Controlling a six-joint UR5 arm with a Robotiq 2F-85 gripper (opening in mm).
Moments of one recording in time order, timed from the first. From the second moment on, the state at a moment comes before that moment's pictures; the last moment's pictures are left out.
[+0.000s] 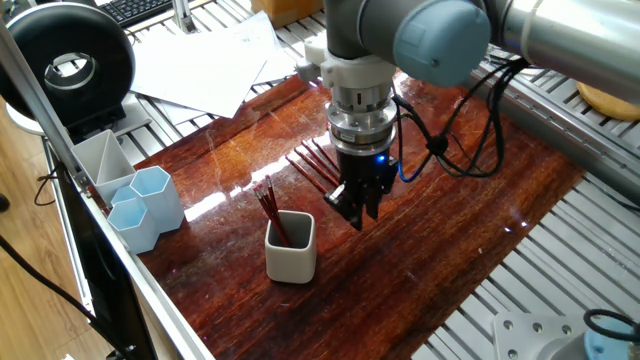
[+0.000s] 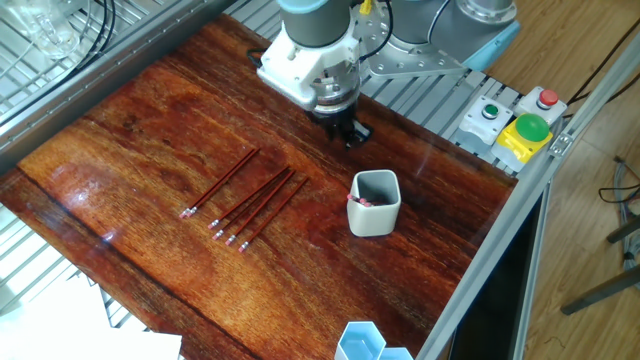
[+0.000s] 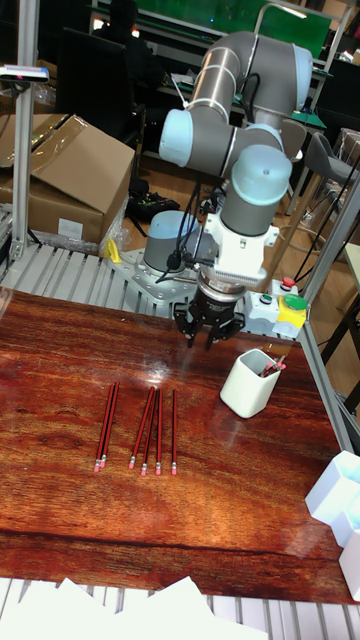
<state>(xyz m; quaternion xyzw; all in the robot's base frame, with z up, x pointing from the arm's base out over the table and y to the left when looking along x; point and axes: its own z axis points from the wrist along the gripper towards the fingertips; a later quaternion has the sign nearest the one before) 0.382 0.078 0.076 -0.01 -1.00 -0.02 0.09</state>
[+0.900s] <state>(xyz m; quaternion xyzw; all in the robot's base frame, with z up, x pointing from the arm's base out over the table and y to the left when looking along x) 0.399 0.082 0.057 0.02 -0.99 -0.01 0.12</state>
